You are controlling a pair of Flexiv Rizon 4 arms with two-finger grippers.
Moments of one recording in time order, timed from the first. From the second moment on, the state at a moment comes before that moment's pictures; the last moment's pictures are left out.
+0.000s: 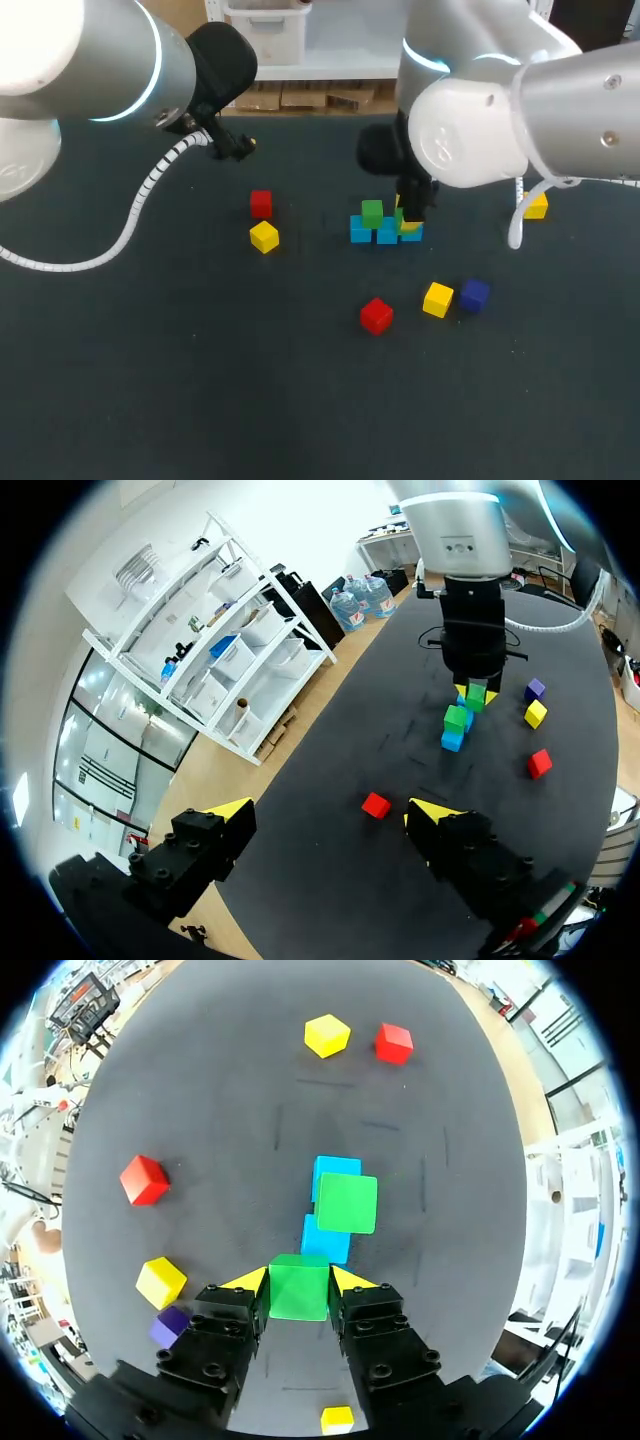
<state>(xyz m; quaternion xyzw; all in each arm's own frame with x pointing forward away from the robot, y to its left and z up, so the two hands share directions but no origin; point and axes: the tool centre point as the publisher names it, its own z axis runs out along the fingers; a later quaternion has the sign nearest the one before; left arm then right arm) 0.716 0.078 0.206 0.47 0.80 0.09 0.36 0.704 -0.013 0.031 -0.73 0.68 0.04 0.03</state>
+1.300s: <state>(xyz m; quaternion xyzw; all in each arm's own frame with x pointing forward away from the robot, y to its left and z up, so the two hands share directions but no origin) 0.716 0.078 0.206 0.47 0.80 0.09 0.36 0.720 -0.009 0.026 -0.72 0.69 0.04 0.03</state>
